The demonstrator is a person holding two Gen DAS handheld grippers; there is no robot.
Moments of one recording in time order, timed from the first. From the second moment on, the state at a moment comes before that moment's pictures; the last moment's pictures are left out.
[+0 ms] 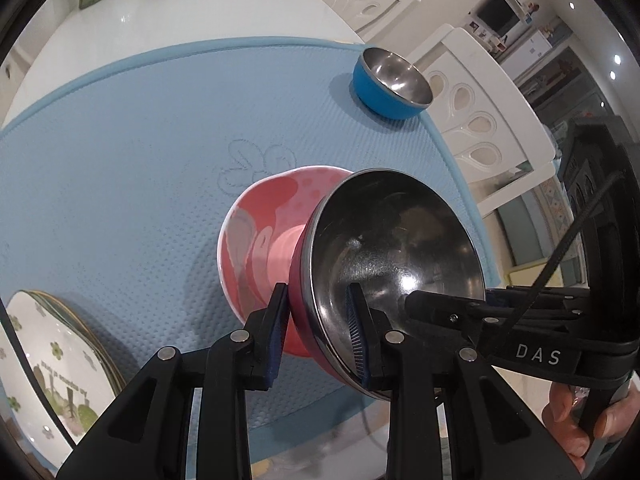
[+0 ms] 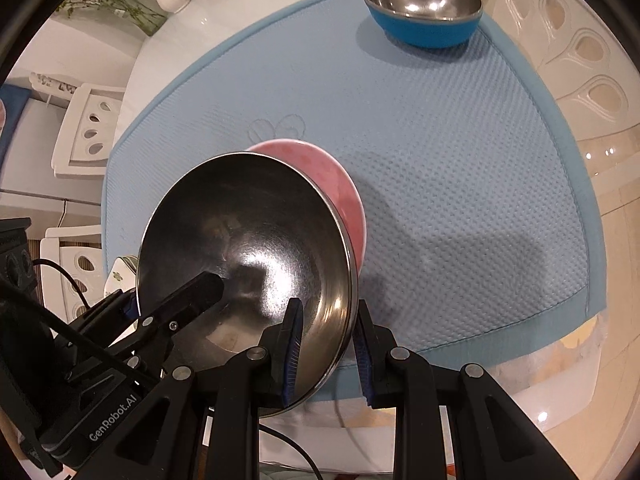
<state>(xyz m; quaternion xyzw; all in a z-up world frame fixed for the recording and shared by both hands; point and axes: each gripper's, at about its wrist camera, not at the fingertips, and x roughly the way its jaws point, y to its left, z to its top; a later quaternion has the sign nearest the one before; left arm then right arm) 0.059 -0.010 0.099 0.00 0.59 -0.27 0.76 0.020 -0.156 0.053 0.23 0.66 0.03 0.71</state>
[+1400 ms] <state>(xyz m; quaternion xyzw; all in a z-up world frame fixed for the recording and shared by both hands) 0.084 0.005 0.106 0.01 0.59 -0.24 0.77 0.021 -0.156 0.043 0.26 0.66 0.06 0.70</state>
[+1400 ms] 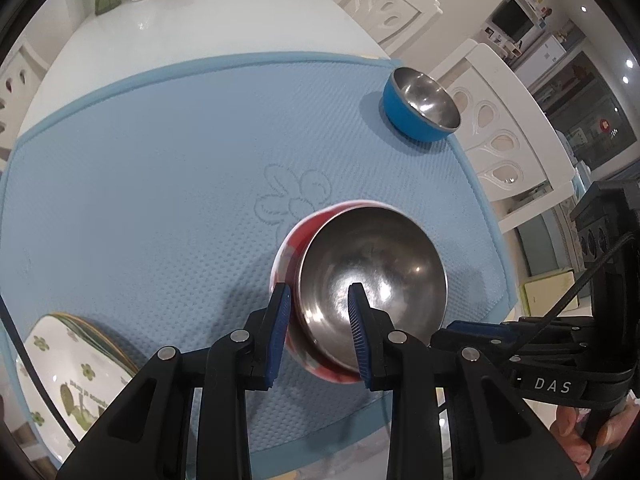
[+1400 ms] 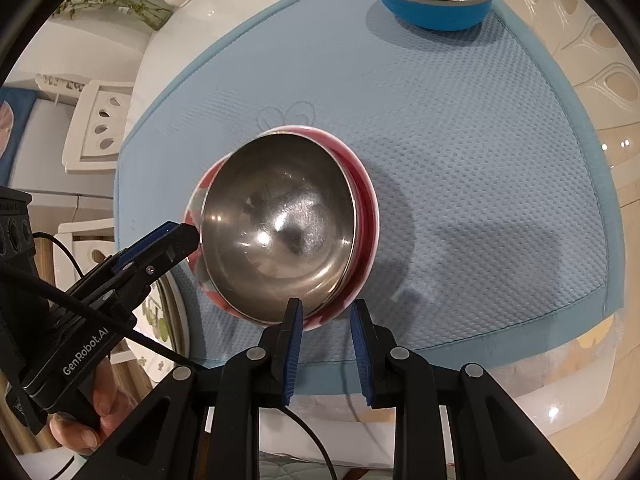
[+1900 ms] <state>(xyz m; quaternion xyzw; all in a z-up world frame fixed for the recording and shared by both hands) 0.122 -0.044 0.127 0.03 0.57 -0.26 0.78 0.032 -0.212 0.067 0.30 0.62 0.05 0.73</state>
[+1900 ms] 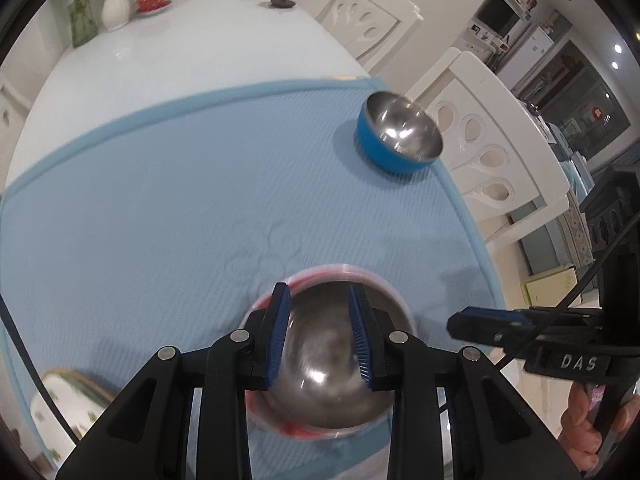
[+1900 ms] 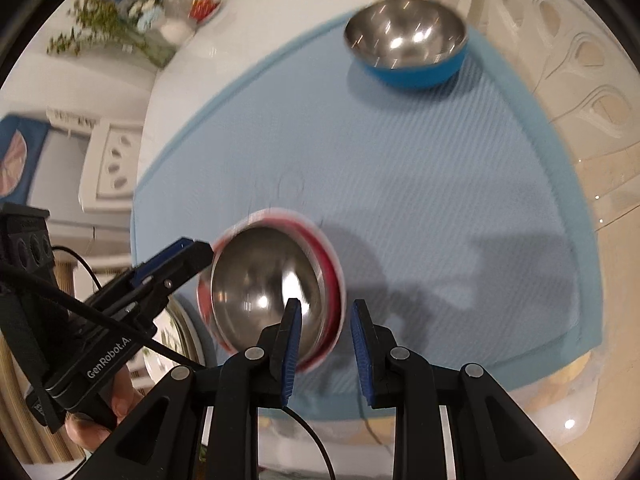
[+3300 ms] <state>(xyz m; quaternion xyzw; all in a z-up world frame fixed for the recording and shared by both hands) 0.286 -0.193 0.034 0.03 0.62 -0.30 0.73 0.181 -0.356 -0.014 0.33 0.59 -0.02 0.74</state>
